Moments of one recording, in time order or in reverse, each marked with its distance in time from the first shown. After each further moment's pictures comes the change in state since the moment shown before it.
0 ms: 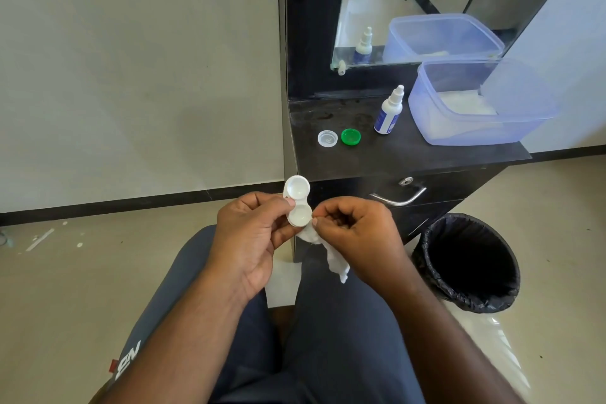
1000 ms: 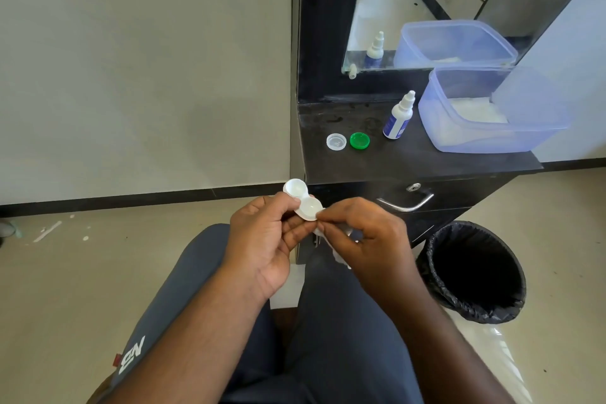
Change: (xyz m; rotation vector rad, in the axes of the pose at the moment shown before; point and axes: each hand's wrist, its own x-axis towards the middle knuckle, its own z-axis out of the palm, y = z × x) left_hand -0.003 0.000 0.011 -0.204 0.021 -0.100; right_hand -0.001 0.012 0.000 -0.173 0.143 -0.529
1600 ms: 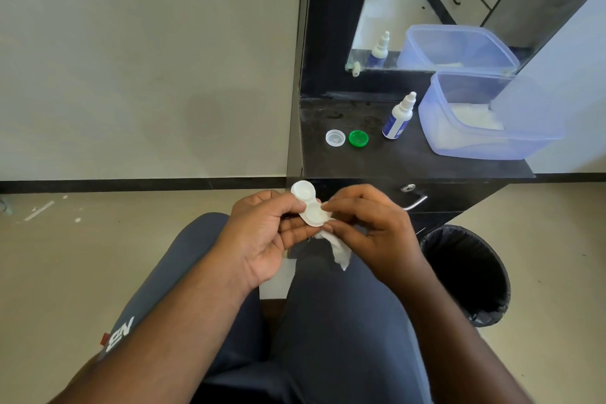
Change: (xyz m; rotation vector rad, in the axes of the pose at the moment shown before) left_hand -0.001 0.004 -0.003 0.065 -0.090 -0.103; right_hand 0.005 0.020 -0.018 0.054 -0.132 -0.111
